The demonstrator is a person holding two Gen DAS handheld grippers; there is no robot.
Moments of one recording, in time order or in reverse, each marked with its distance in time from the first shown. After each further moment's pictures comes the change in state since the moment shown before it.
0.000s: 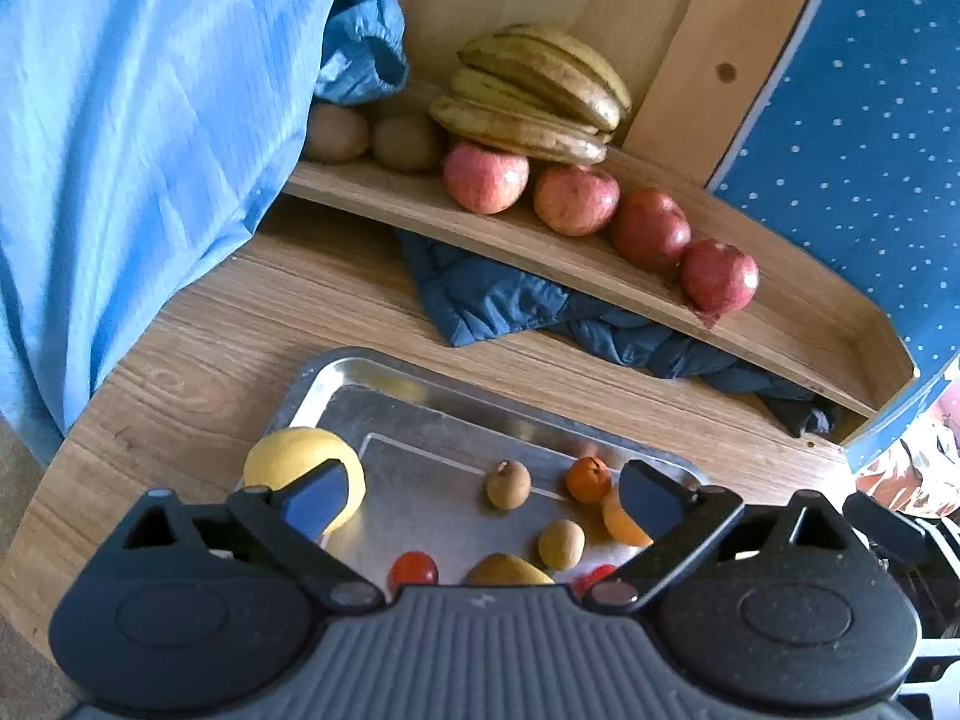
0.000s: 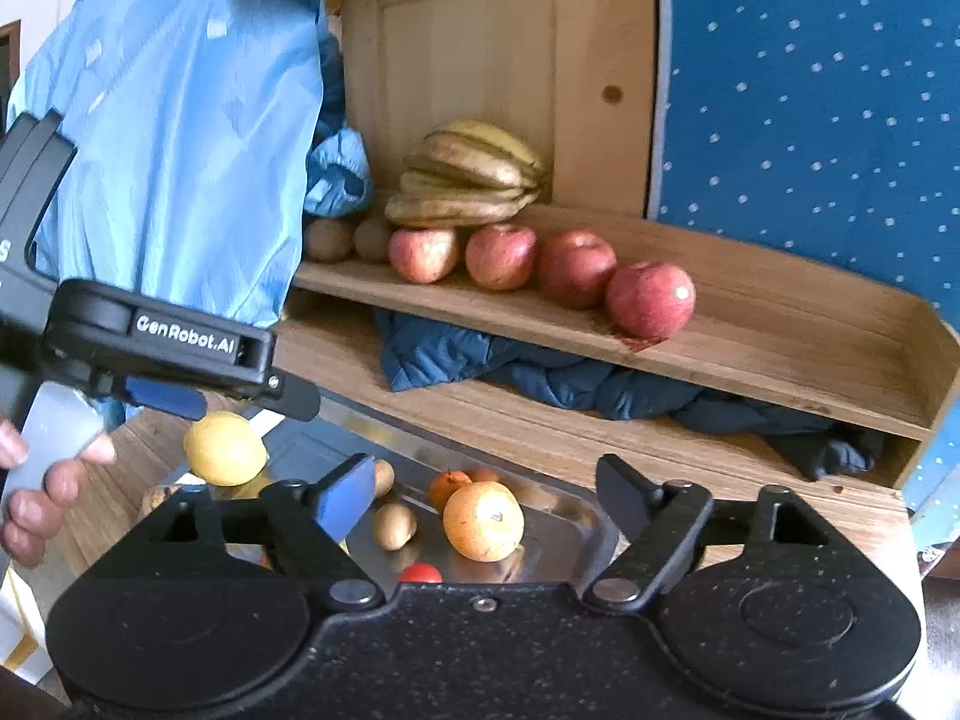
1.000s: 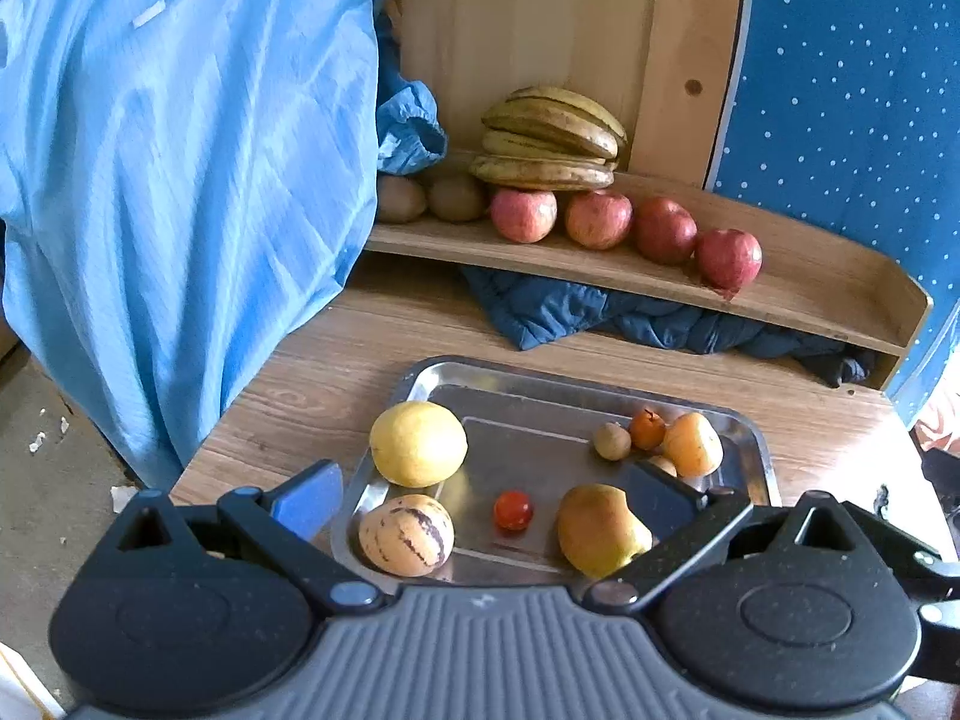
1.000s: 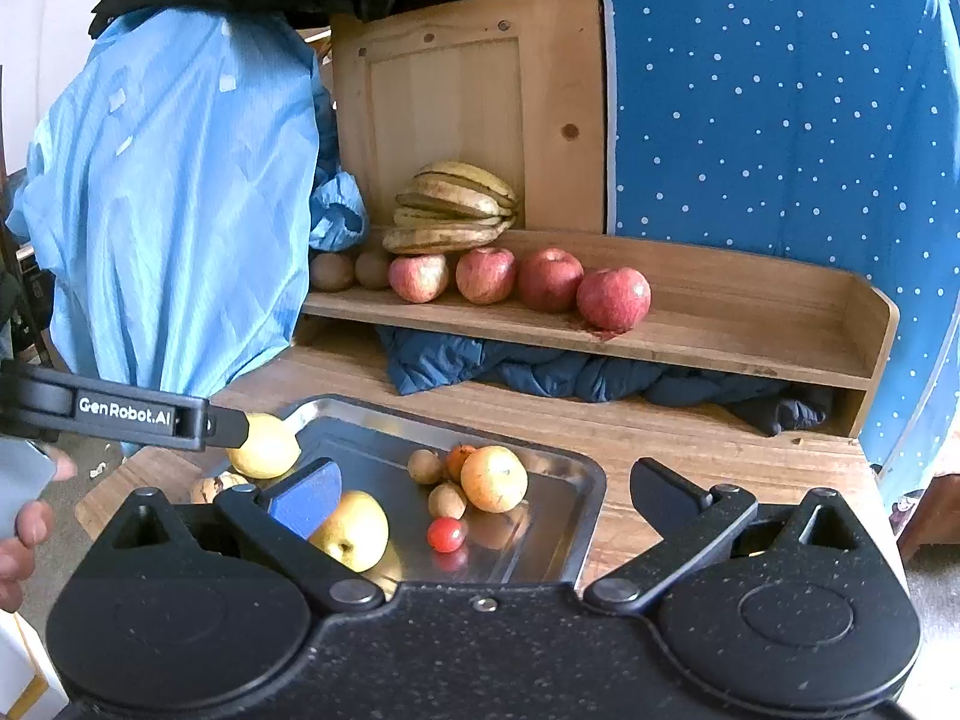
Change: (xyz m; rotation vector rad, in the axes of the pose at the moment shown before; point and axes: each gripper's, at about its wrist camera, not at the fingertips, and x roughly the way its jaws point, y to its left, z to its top) left arm -0.069 -0.003 -0.054 0.150 -0.140 0.150; right arm -0.061 0.012 -0.033 0.068 -0.073 -0.042
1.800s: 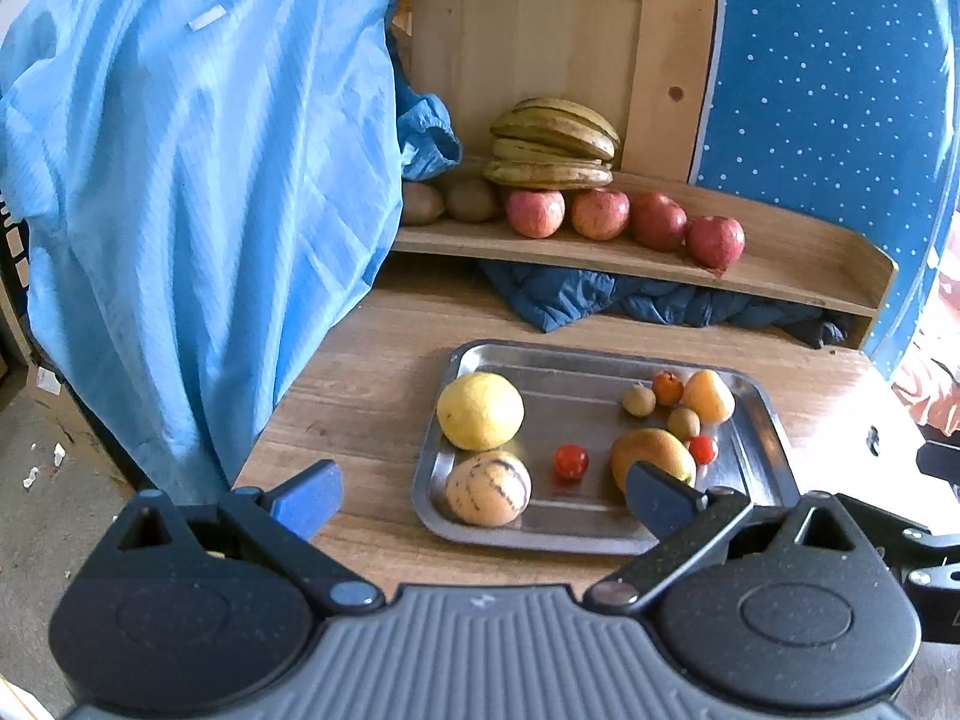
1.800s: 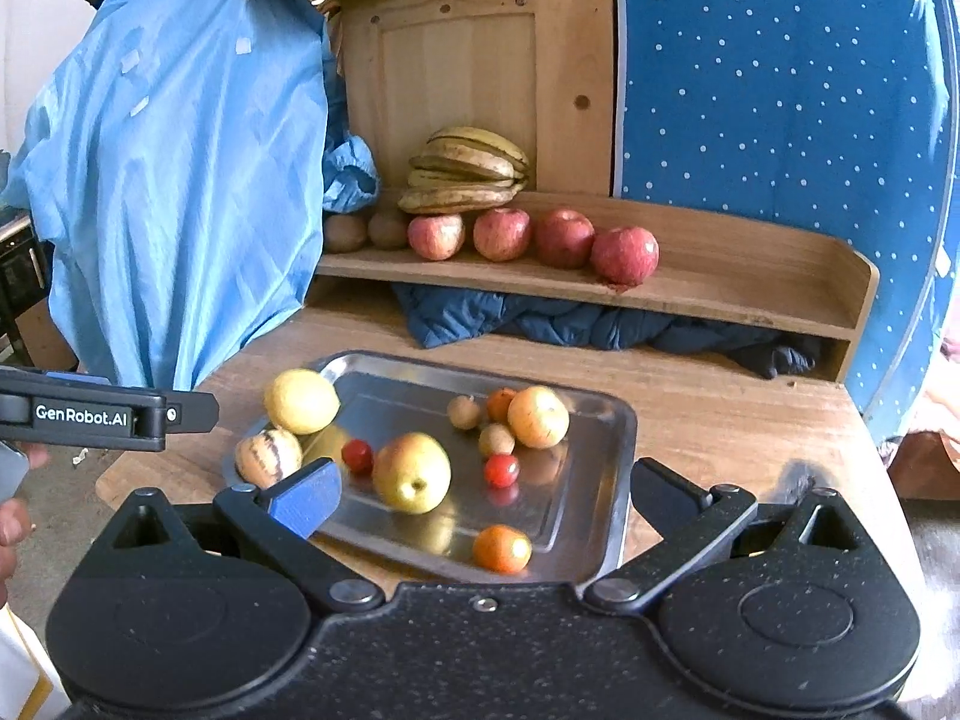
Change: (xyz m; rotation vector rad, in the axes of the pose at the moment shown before) left arm -0.039 0.058 -0.027 0.074 -0.024 -0.054; right arm -0.026 0.065 -0.020 0.027 0.065 -0.083
